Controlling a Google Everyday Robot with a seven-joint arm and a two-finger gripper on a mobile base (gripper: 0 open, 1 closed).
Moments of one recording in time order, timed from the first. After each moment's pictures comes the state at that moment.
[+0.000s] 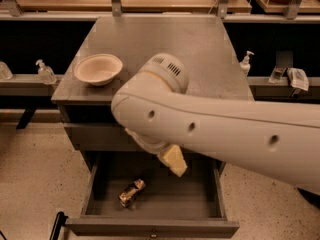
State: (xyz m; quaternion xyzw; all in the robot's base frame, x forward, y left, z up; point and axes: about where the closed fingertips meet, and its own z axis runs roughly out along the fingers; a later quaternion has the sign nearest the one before) arm 0.475 0.008 0.765 -0.92 0.36 -0.15 0.07
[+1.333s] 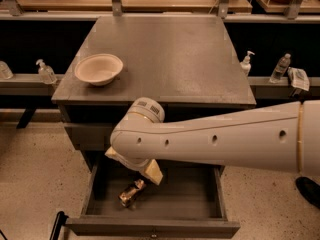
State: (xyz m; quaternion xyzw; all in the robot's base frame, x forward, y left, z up) arm 0.497 0.074 0.644 -0.96 0.23 -0.11 0.11
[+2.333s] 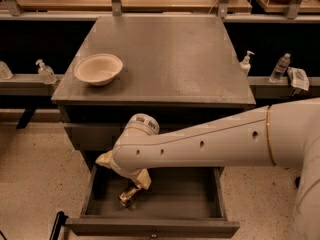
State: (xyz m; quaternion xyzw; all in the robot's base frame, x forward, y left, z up) arm 0.504 0.116 0.593 -0.96 0.19 -0.09 0.17
